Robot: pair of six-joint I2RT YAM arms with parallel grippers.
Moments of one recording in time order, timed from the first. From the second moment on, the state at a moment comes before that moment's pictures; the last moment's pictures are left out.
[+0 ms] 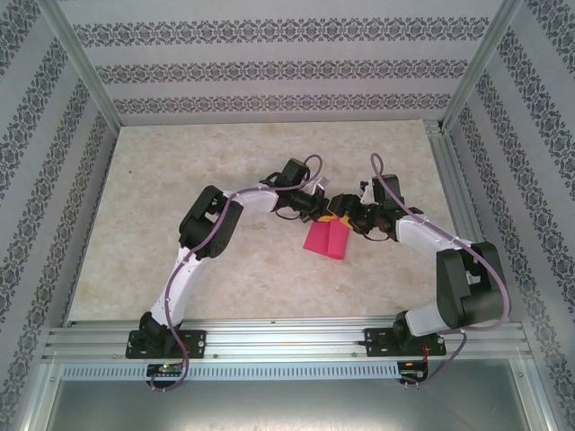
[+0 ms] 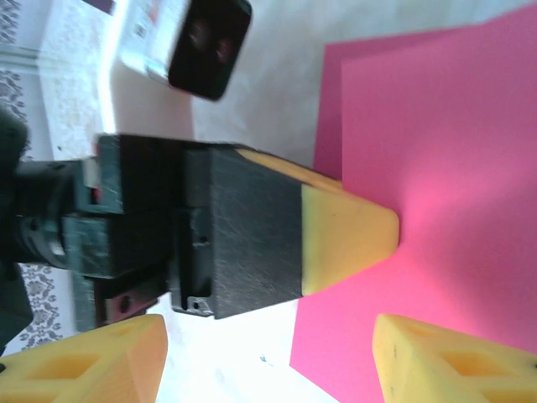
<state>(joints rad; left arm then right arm) -0.63 2.42 1.73 -0.12 0.96 -0.88 0.19 1.45 0.74 -0.13 -0.55 0.74</state>
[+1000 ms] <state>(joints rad) -0.57 2.54 2.05 -0.65 0.96 -0.47 0.21 1.51 0.77 -0.23 -0.44 0.73</state>
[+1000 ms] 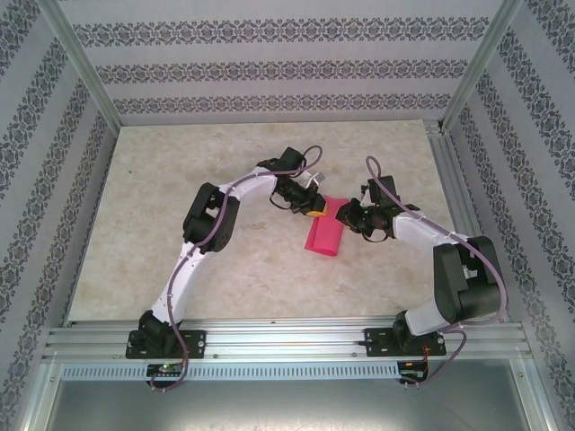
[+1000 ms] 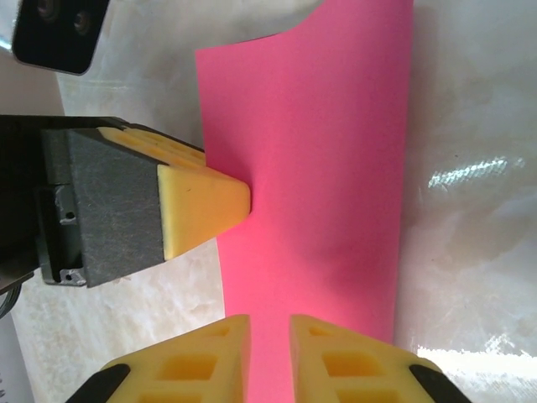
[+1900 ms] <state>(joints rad) -0.57 2.61 2.20 -0.79 0.88 -0.35 0.25 1.61 0.81 -0.16 -0.43 0.77</state>
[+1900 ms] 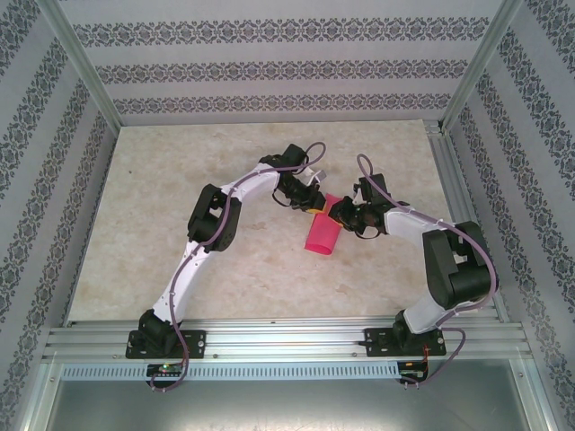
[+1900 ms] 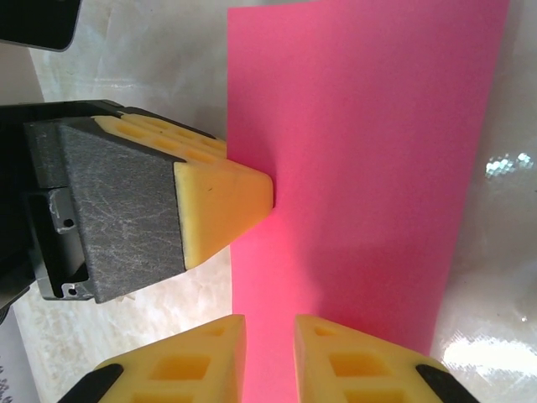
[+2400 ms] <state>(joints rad) -0.57 2.61 2.20 -0.78 0.86 -0.35 0.25 1.65 0.83 -0.18 -0.42 0.76</state>
